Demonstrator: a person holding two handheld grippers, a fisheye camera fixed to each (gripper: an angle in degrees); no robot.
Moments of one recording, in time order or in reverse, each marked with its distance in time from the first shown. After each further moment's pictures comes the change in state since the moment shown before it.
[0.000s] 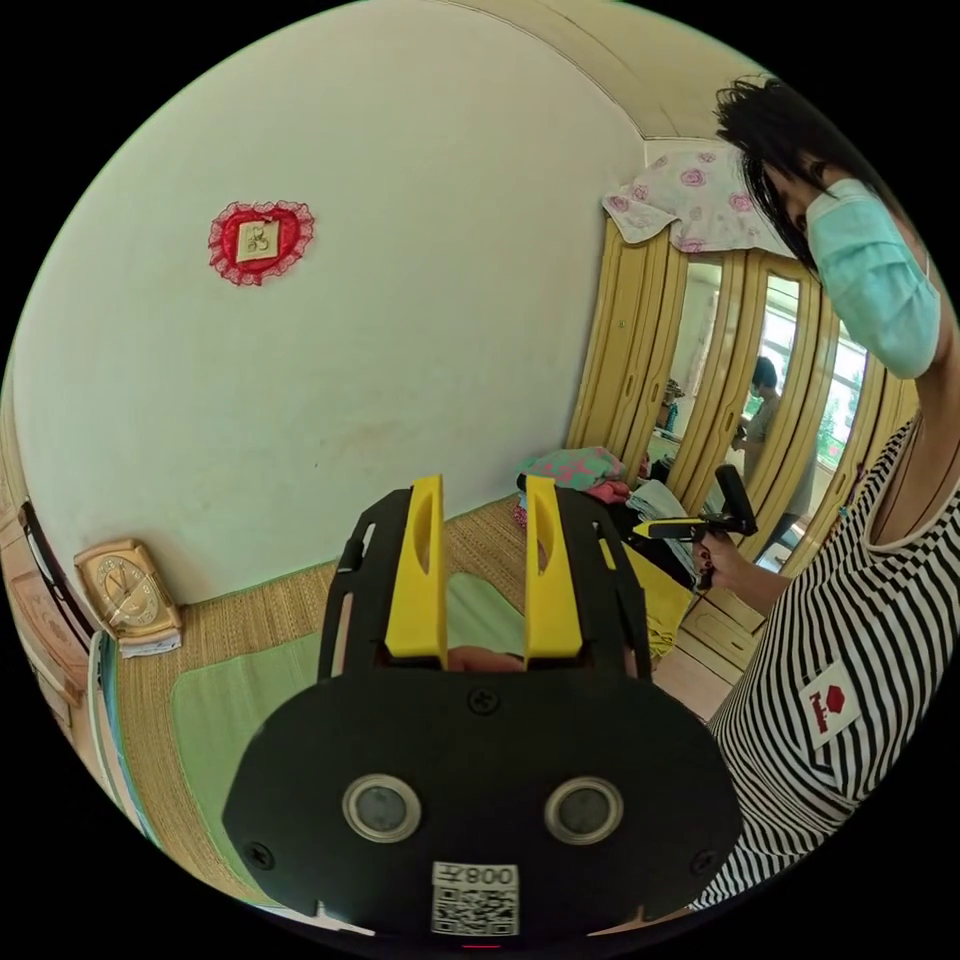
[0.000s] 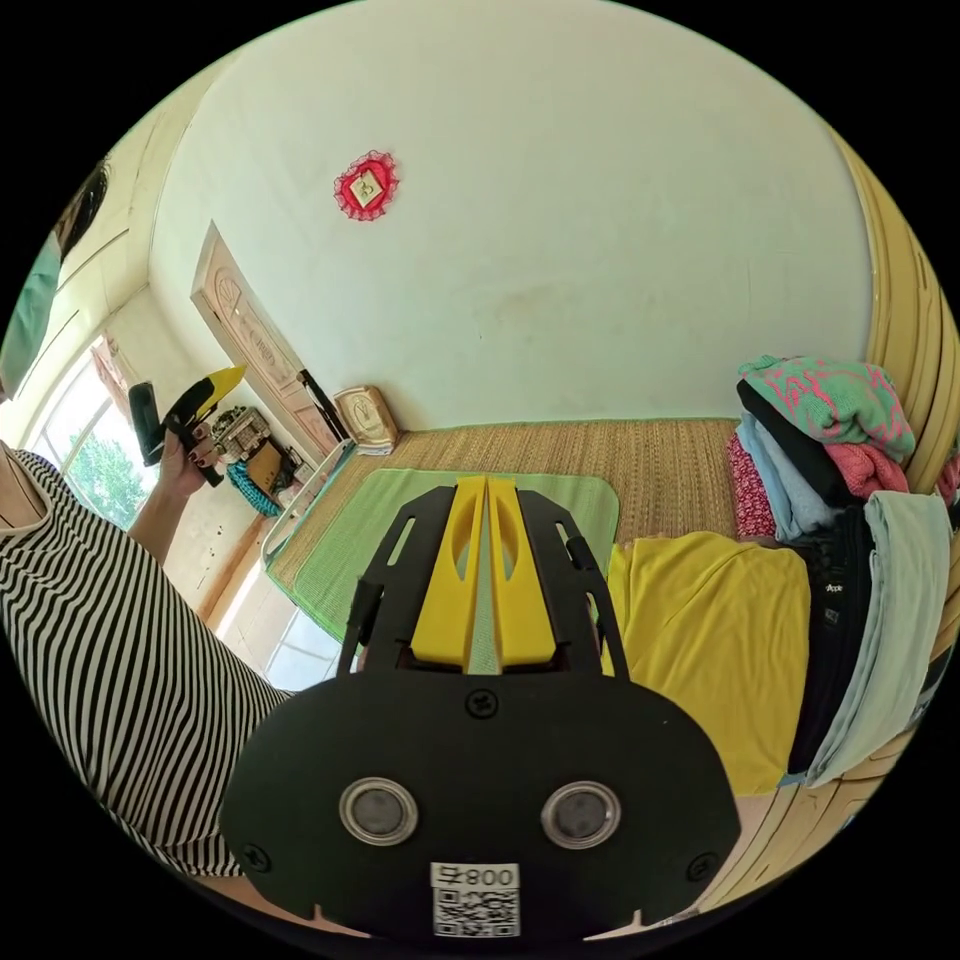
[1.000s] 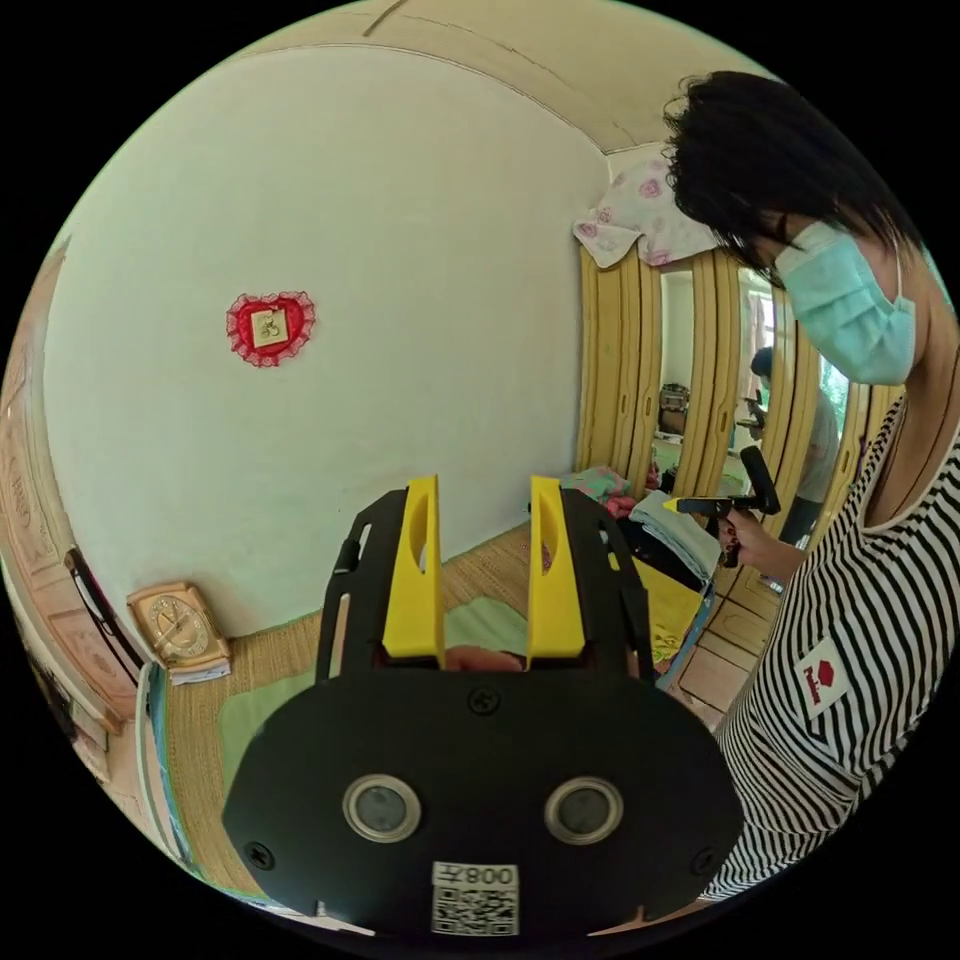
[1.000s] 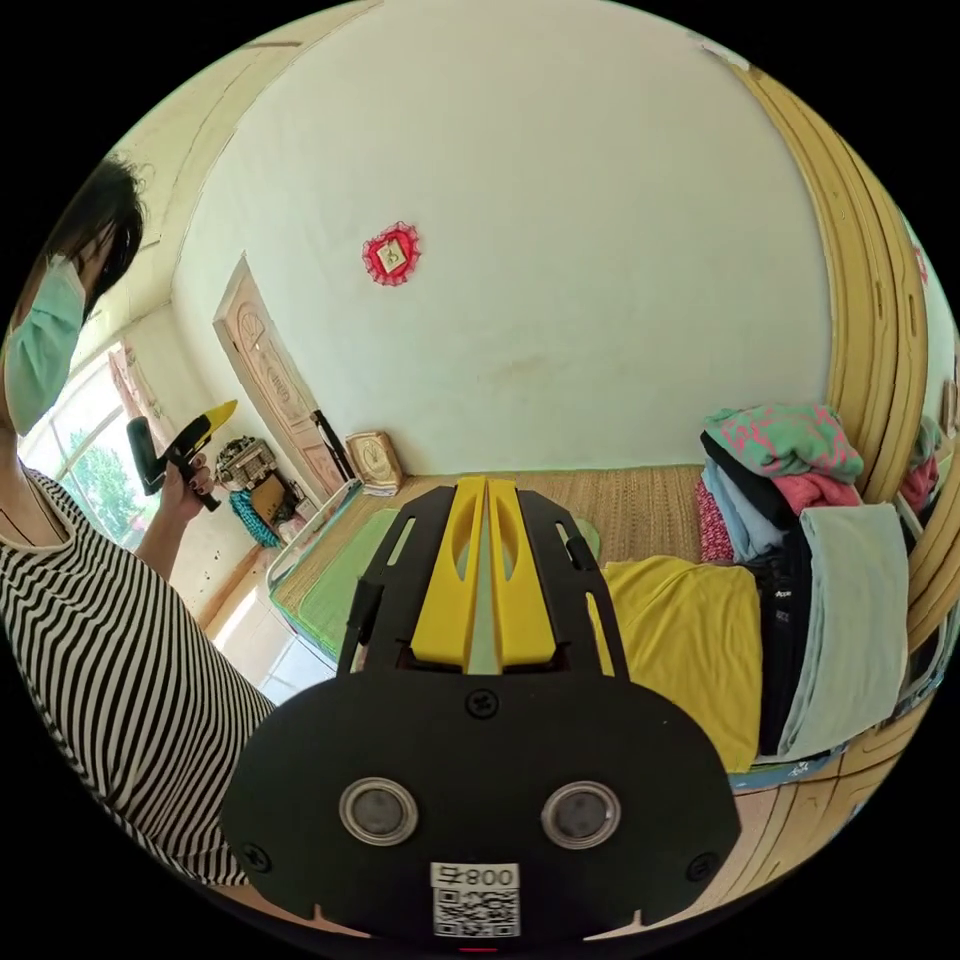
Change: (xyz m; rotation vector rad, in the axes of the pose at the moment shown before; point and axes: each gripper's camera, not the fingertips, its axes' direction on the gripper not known) left arm 0.242 0.097 -0.121 0.052 -0.153 0.135; right arm 0.014 0.083 -0.237 0.152 -0.024 0.000
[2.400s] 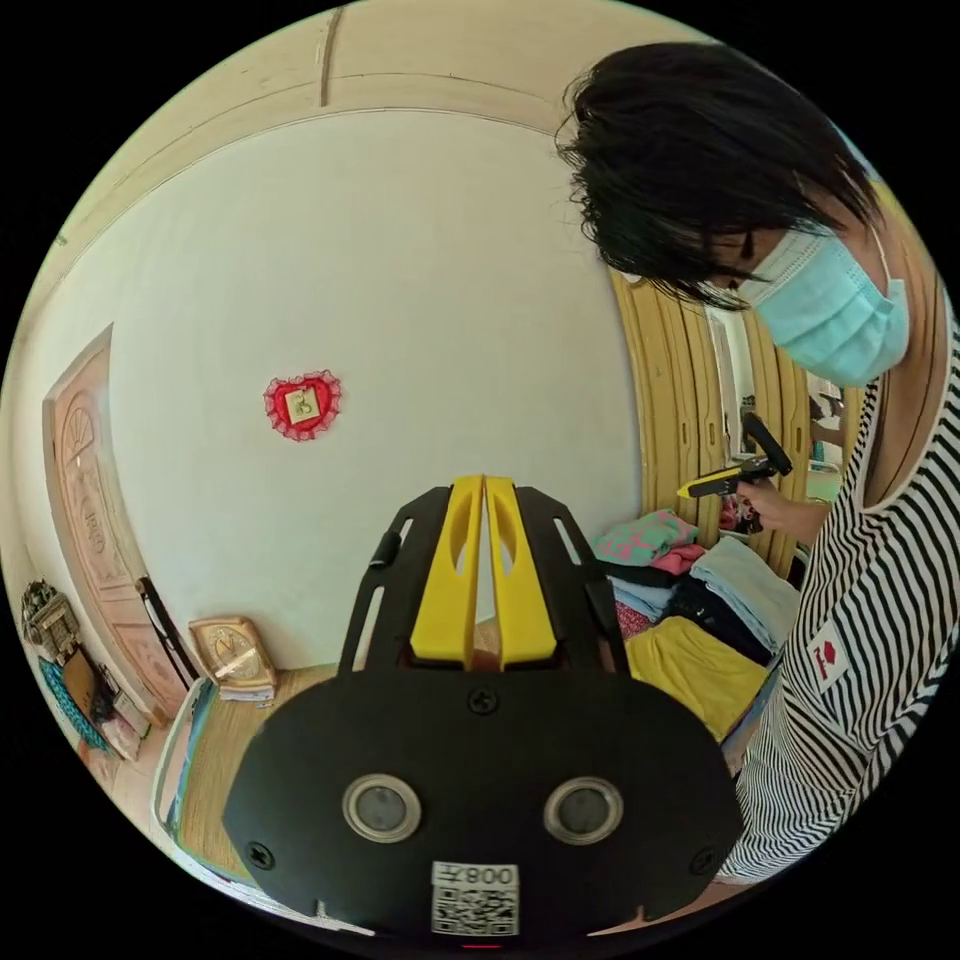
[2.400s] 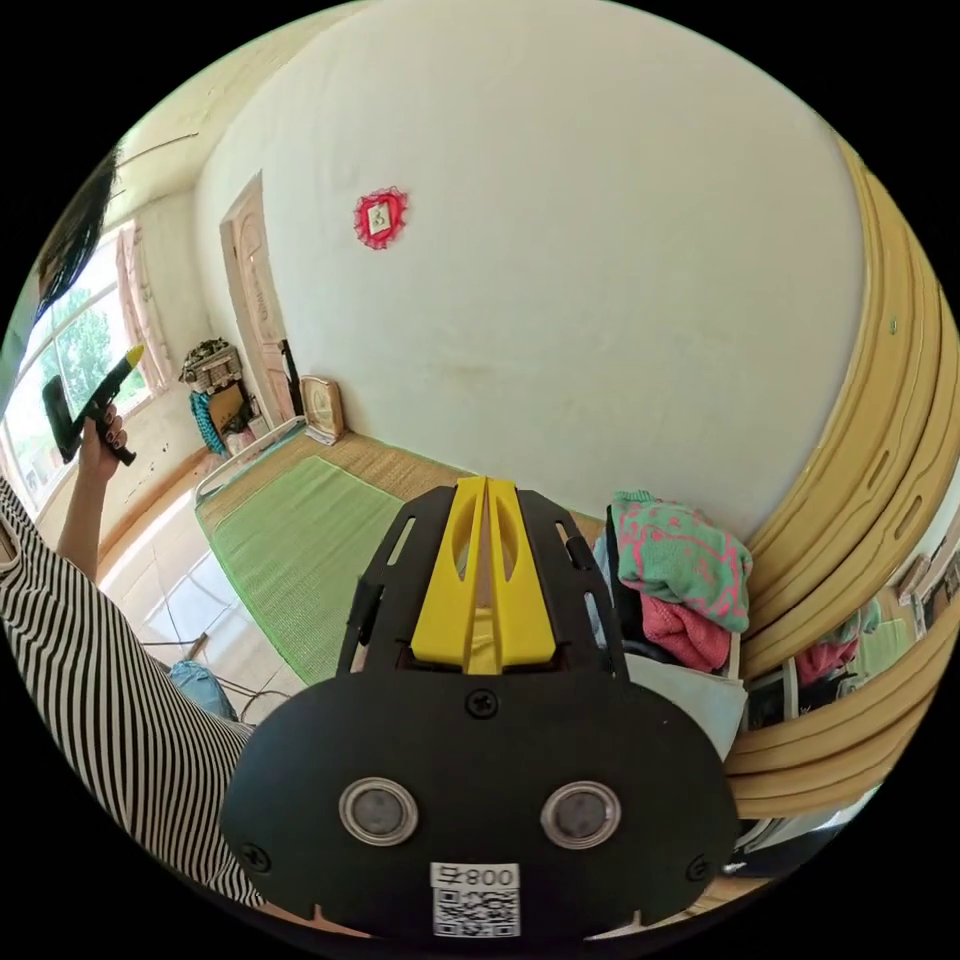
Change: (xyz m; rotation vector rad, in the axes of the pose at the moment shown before) left arm 0.215 -0.157 0.089 0.188 -0.280 -0.038; right arm 0.125 -0.236 -0.208 -0.109 0.146 -0.351
